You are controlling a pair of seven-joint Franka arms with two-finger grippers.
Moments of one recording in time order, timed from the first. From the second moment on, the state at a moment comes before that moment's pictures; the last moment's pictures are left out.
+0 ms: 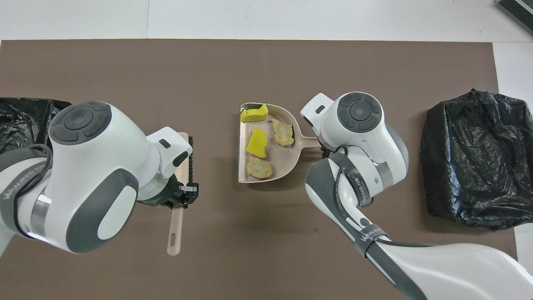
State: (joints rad) left arm -0.36 -0.05 -0.08 -1.94 -0.18 1.65 -0.39; right arm 0.22 0.32 0.17 -1.79 -0.14 2.12 -1.08
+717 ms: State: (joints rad) left arm -0.59 -0.09 -0.10 -2.26 -0.18 2.07 -0.56; right arm 0.05 0.16 0.17 -1.68 -0.12 1.79 -1.21
